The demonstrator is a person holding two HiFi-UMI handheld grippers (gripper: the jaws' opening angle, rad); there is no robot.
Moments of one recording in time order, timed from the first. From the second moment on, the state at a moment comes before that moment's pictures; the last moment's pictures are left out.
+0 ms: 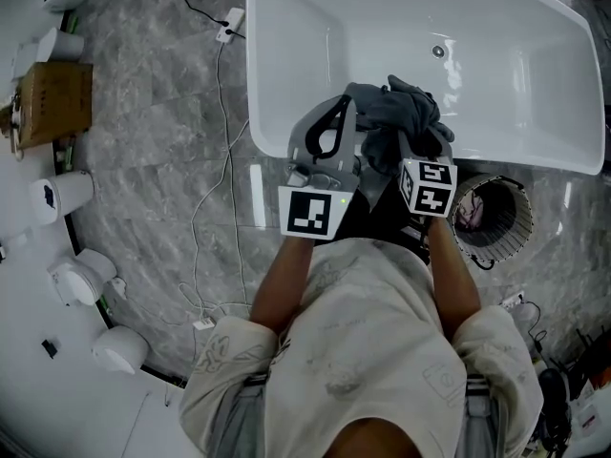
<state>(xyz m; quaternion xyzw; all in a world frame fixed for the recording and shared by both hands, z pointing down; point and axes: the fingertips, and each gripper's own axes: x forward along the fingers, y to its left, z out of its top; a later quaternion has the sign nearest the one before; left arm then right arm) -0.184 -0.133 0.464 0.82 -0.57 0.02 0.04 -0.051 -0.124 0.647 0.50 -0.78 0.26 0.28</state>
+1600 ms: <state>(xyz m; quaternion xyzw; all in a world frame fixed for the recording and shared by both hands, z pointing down) -0.127 -0.140 0.278 0.85 -0.51 -0.10 -0.09 0.040 -0.130 0.251 0.65 -0.76 -0.08 -0.04</state>
